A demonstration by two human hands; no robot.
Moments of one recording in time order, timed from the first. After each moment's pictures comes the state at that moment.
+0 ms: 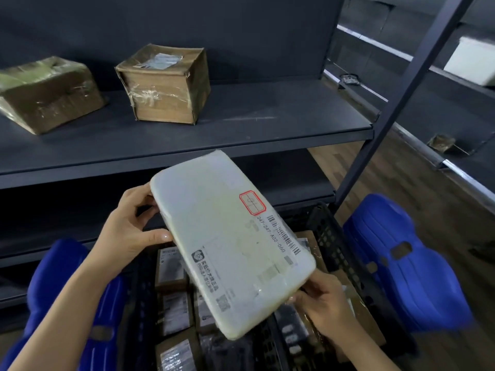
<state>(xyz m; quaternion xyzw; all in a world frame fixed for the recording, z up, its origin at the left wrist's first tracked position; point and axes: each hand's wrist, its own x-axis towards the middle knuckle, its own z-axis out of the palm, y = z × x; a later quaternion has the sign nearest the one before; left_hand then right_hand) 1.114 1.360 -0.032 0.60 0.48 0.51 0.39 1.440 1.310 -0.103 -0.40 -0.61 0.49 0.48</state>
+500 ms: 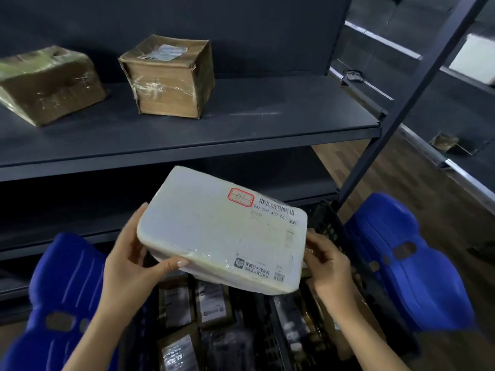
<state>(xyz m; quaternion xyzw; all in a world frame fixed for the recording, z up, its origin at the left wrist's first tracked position) 1.124 1.312 -0.080 0.53 0.55 0.56 0.32 1.435 1.342 -0.108 -0.51 -0.57 0.37 0.53</state>
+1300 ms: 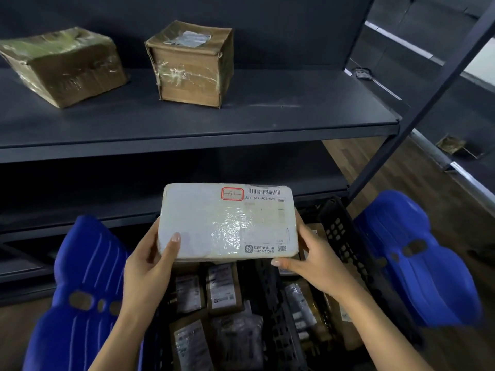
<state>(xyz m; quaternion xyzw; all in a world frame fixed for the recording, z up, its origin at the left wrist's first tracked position) 1.115 1.286 -0.095 0.44 0.62 0.55 0.34 1.400 1.350 -0.091 -0.48 -0.70 0.46 0.26</state>
